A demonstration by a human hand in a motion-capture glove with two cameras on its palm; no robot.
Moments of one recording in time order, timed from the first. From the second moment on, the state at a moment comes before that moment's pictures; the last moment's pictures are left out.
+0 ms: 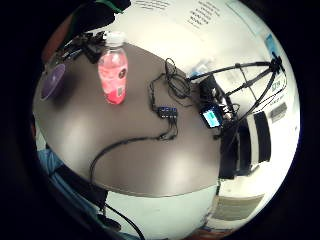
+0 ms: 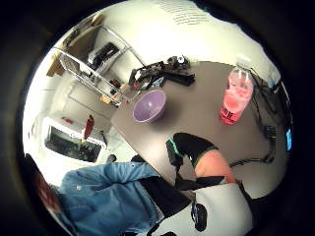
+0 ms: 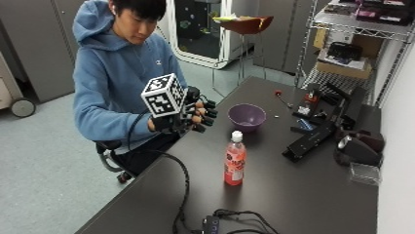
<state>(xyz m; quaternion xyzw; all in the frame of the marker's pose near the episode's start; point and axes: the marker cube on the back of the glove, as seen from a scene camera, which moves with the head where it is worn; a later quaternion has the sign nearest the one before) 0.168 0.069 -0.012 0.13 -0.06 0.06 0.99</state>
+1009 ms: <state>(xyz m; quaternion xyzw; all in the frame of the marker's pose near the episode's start) 0.261 -0.028 0.099 0.16 -0.52 0.13 0.83</state>
